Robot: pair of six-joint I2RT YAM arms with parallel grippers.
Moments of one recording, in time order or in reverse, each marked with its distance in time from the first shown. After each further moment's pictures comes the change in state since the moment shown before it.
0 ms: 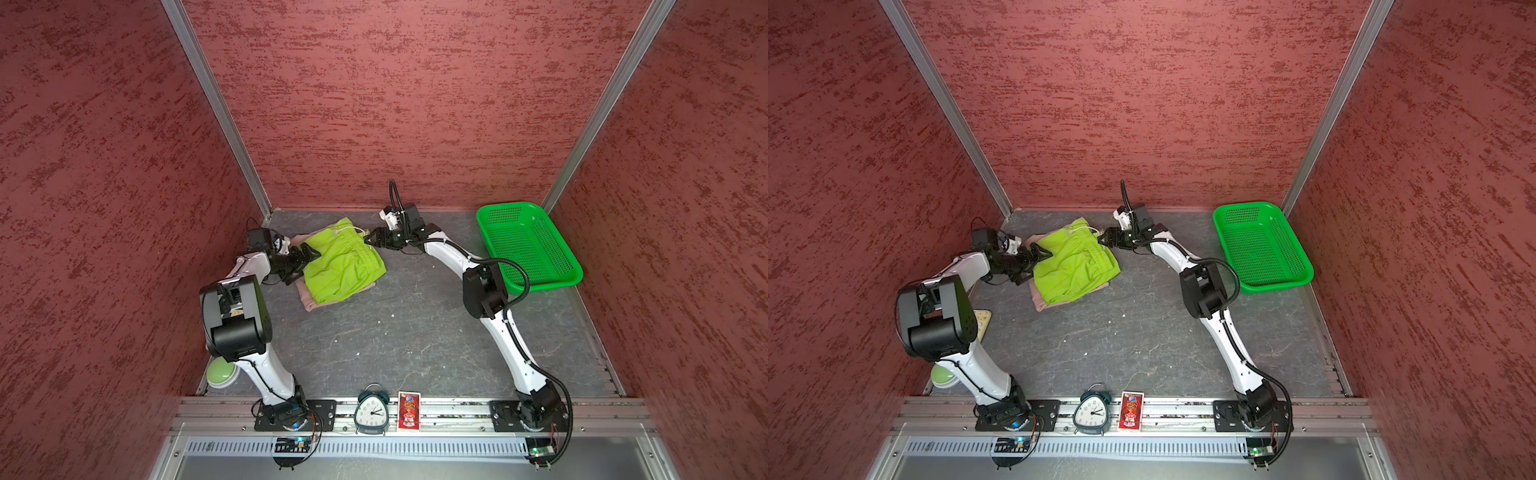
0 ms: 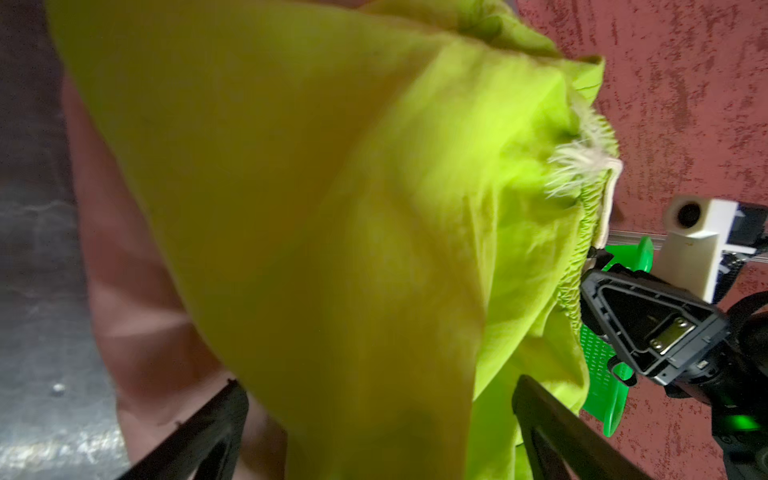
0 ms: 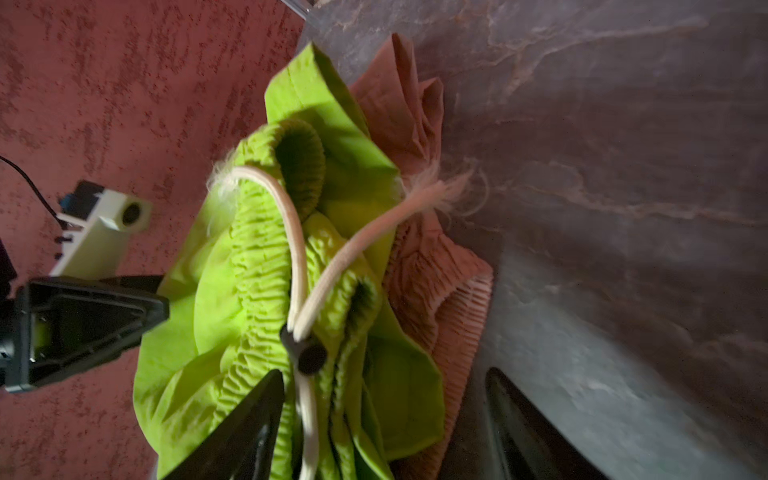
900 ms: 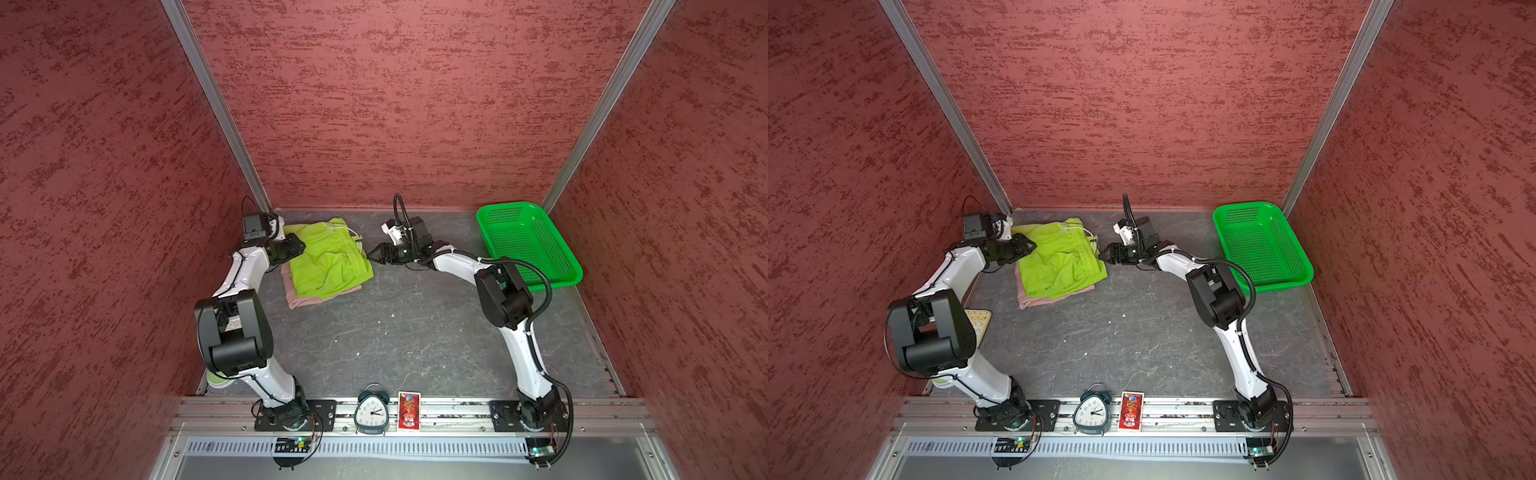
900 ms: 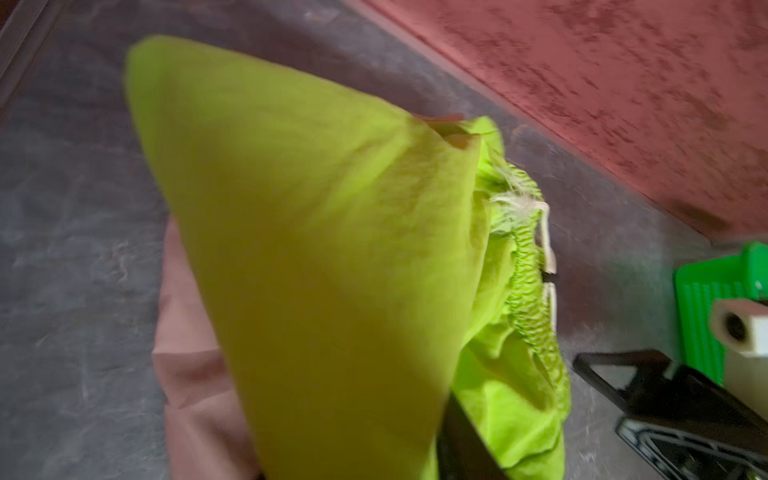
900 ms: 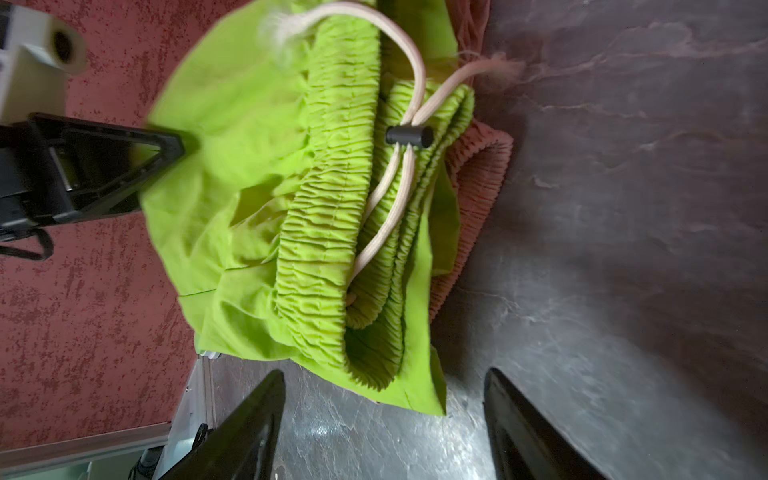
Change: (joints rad) left arm -0.013 -0.076 0.081 -0.021 -0.270 0.143; right arm 0.042 -0.287 -0.550 0.327 -0.050 0.016
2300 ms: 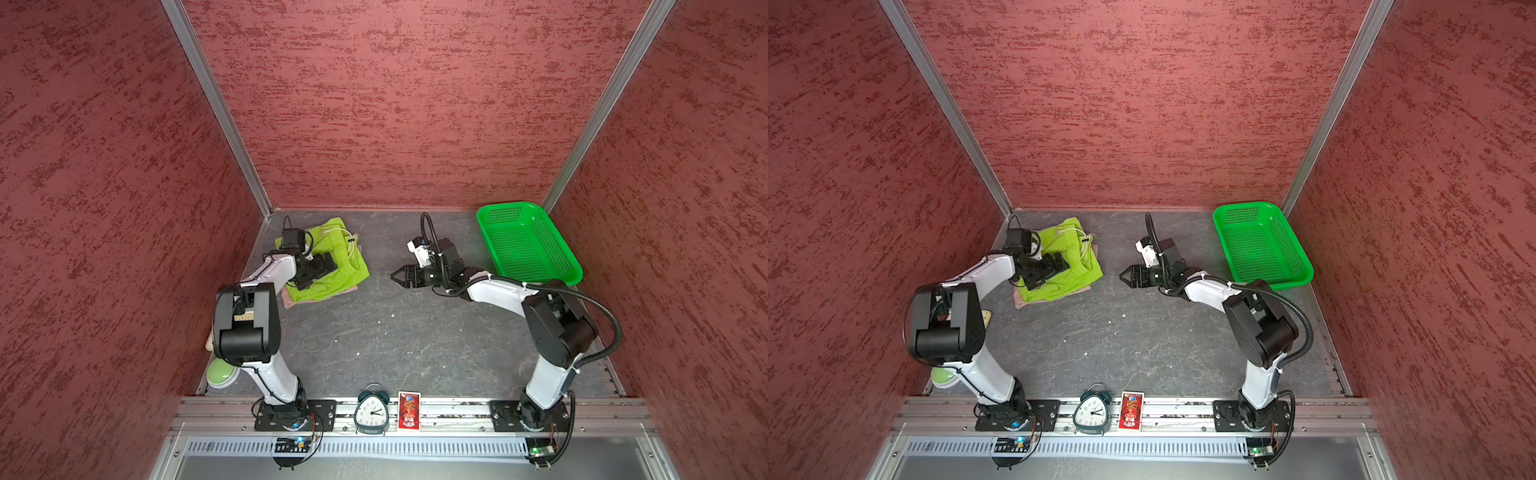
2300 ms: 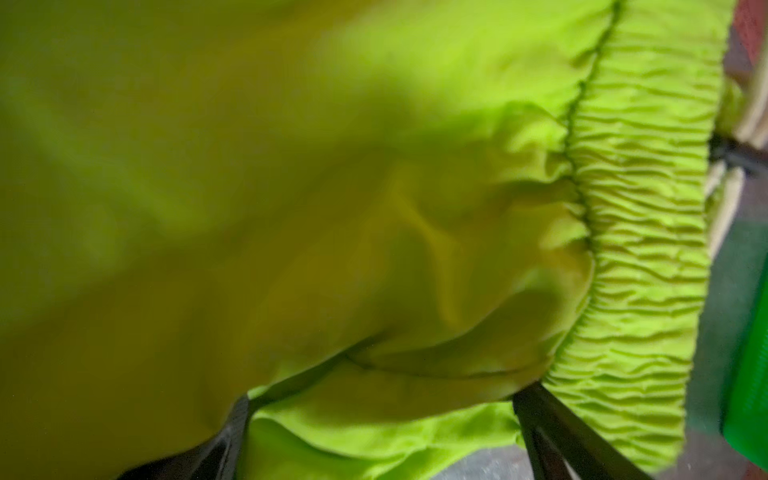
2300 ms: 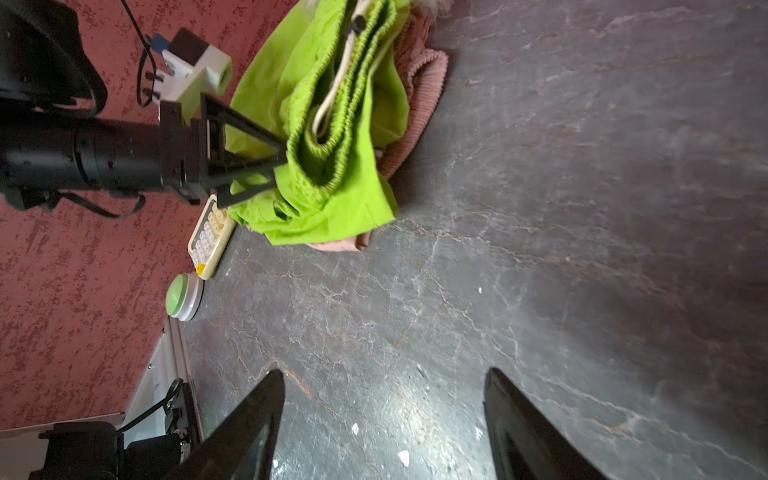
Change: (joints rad) left arm -0.186 0.052 -0.111 -0.023 -0.125 -0.164; right arm 0.007 -0.497 -0.663 0.177 0.160 -0.028
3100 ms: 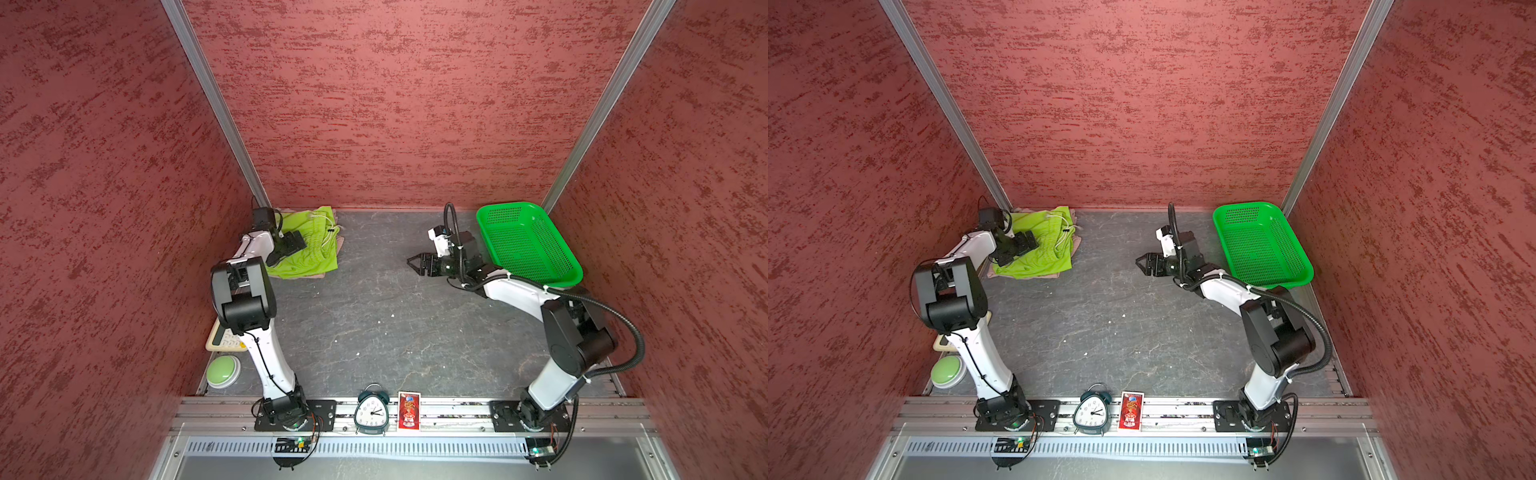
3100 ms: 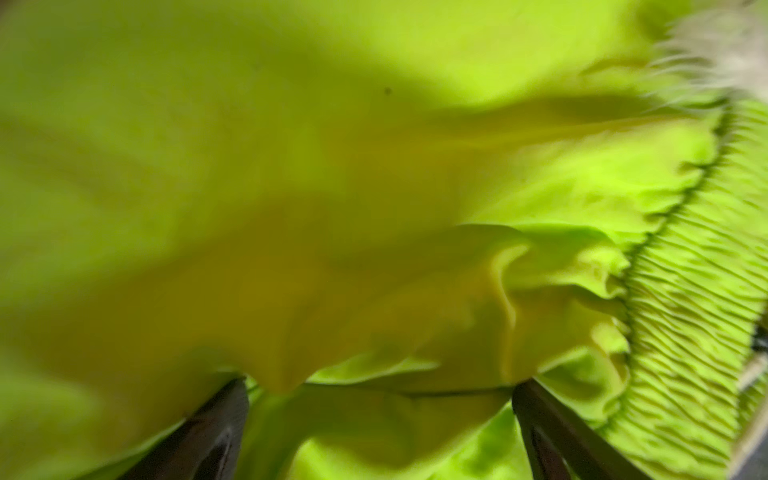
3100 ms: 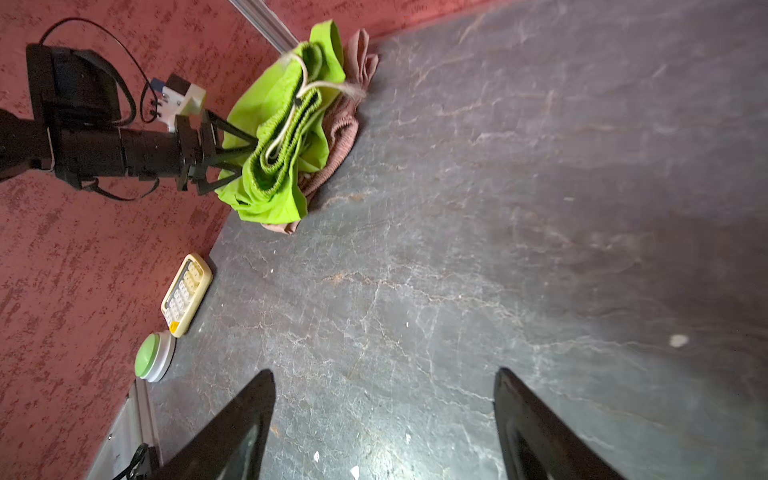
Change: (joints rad) left arm 0.165 0.210 0.350 -0.027 -0.130 0.141; right arm -0.122 -0.126 -0.032 0.003 0.081 -0.039
